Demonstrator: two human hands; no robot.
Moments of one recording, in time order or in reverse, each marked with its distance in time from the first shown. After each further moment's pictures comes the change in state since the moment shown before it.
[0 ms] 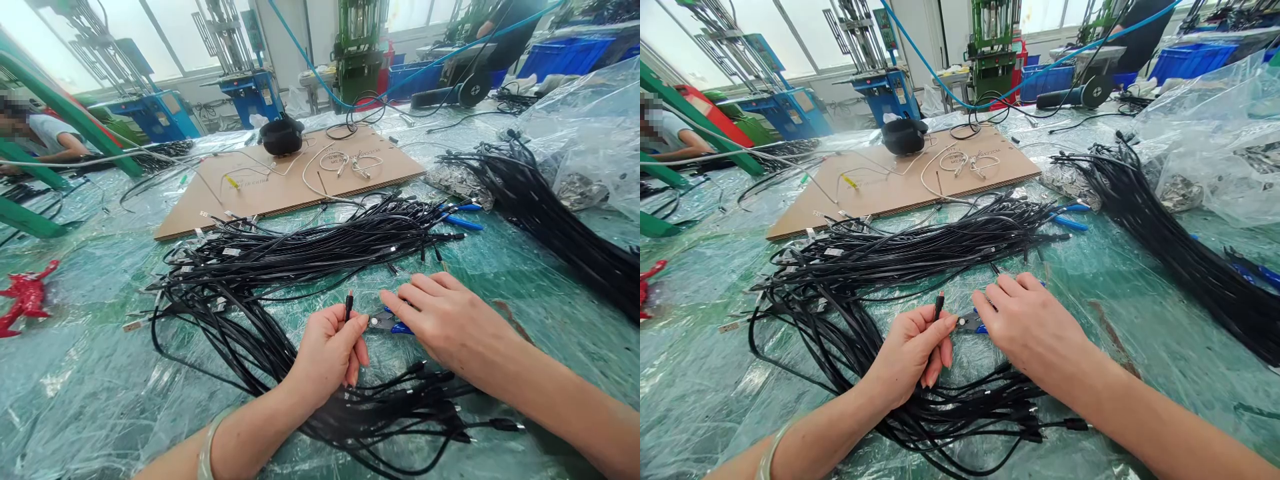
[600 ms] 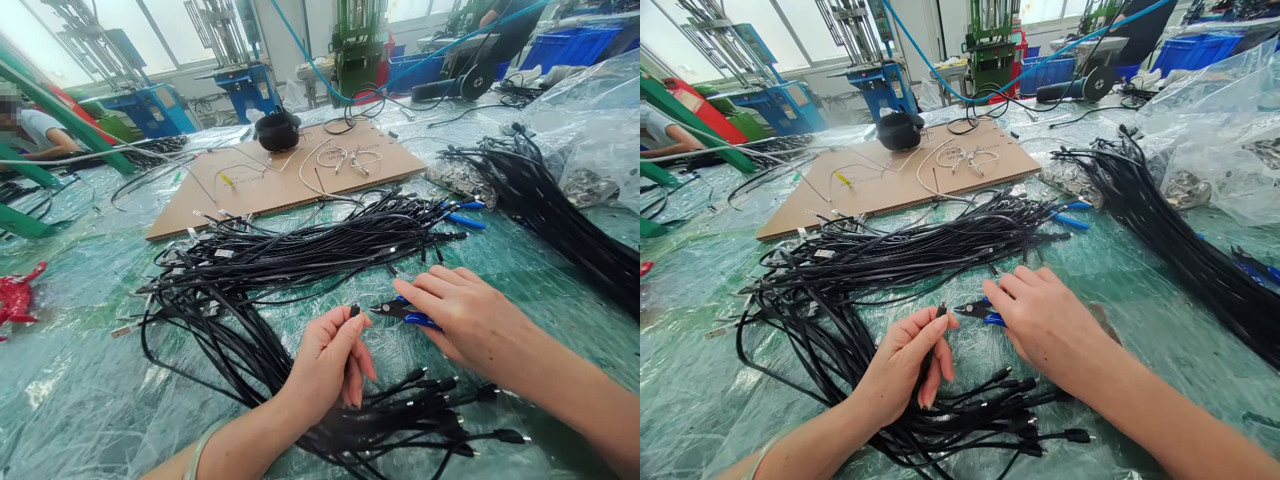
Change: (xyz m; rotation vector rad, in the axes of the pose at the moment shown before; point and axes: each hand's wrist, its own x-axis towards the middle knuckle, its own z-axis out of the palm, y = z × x) left_hand -0.004 0.002 0.001 -0.067 -0.090 -0.031; right_hand -0.004 0.017 0.000 0.107 0.029 0.078
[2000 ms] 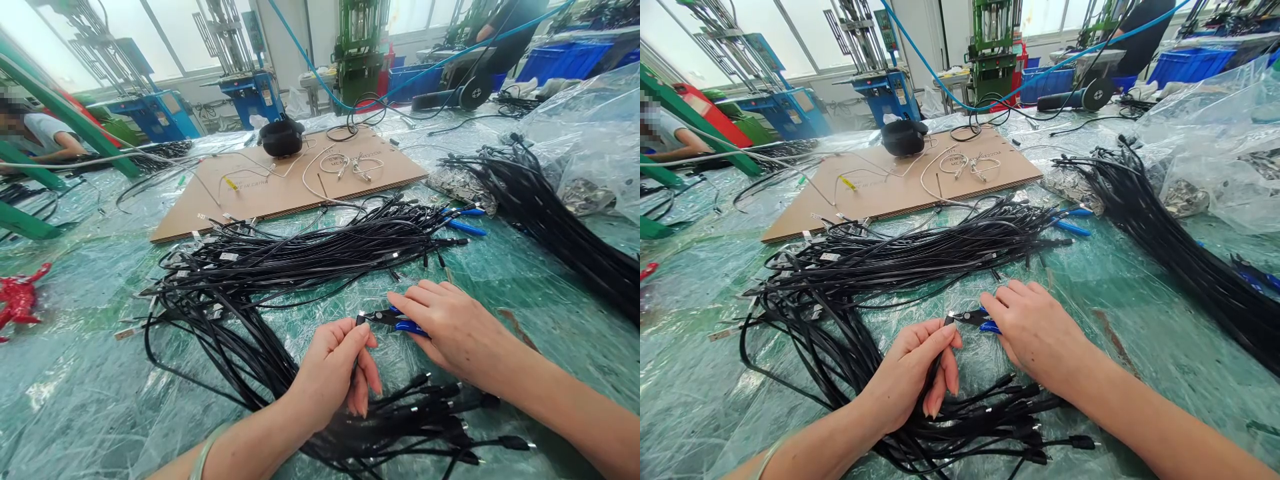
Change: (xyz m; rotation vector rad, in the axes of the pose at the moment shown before) left_hand 0.004 -0.004 0.000 -0.058 -0.052 -0.074; right_hand 0.003 -0.009 0.017 0.102 -0.052 0.058
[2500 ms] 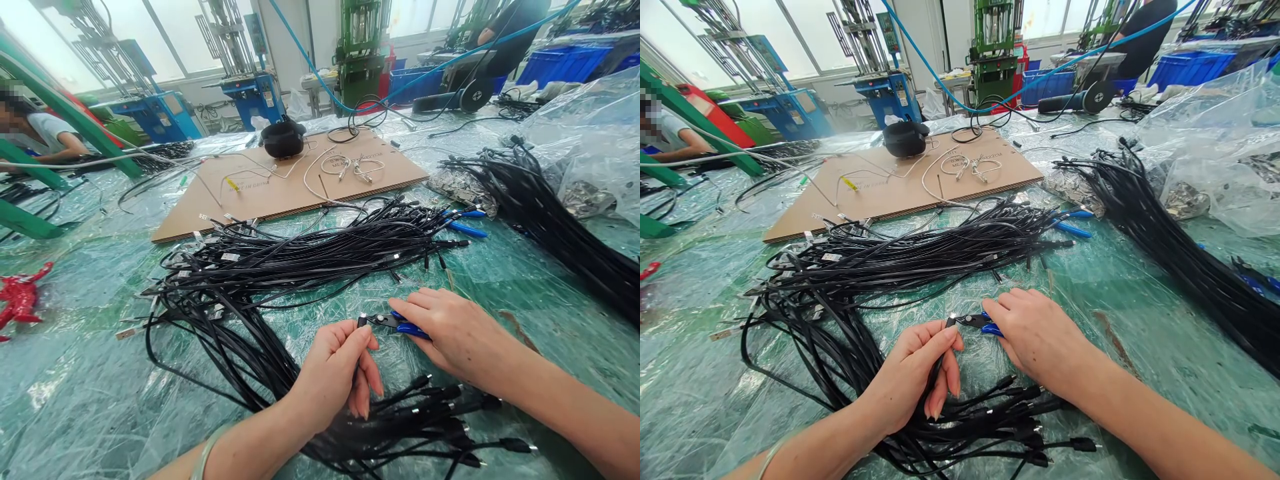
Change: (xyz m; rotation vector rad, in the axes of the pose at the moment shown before) left_hand -0.001 0.000 0.001 0.014 0.001 -0.008; right_hand 0.000 0.002 0.002 0.076 -0.124 0.038
